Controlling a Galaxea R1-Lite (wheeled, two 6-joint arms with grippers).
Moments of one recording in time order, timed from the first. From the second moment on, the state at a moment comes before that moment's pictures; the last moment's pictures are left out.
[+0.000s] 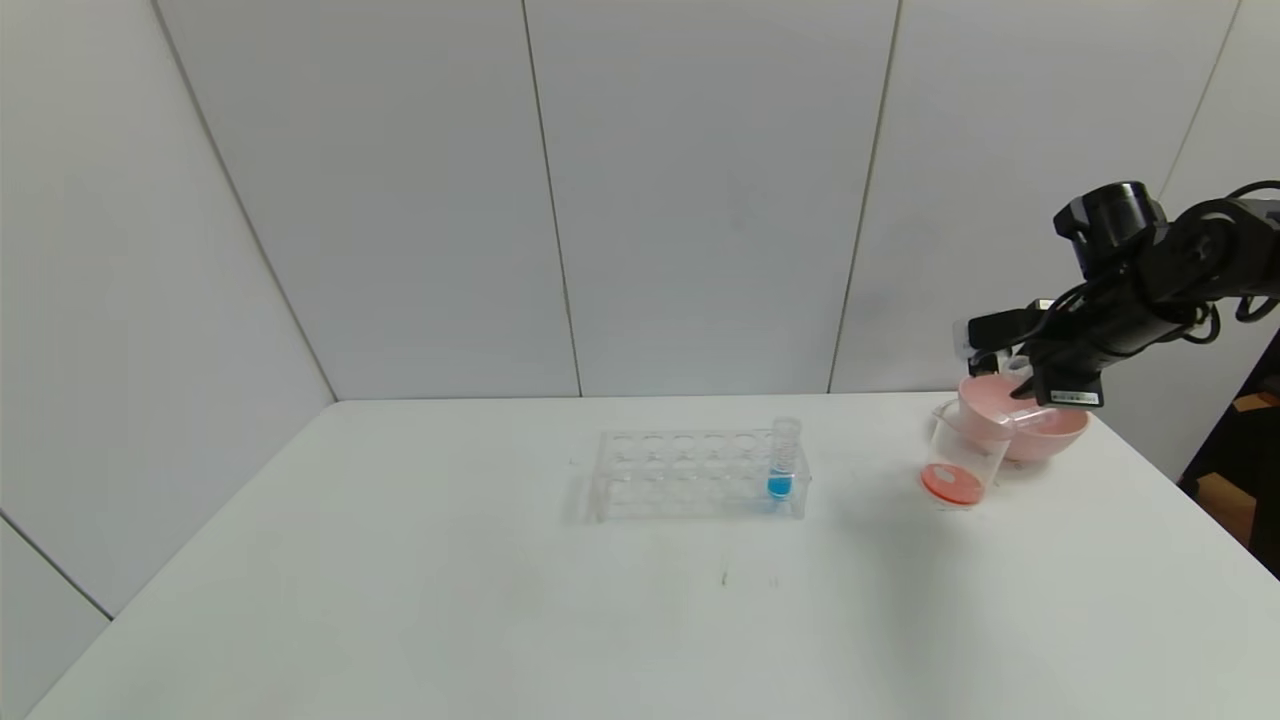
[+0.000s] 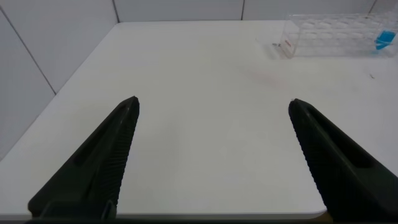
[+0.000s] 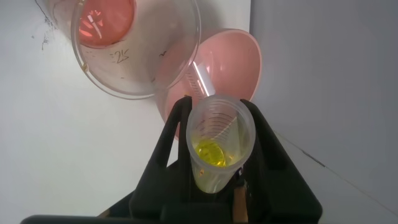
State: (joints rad) left arm 0.00 0.00 0.00 0.02 0.00 -0.02; right arm 0.00 2.17 -2.00 0.68 -0.08 -1.41
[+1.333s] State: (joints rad) left arm 0.00 0.00 0.00 0.02 0.00 -0.02; right arm 0.03 2.17 -2.00 0.69 -0.18 -1.46
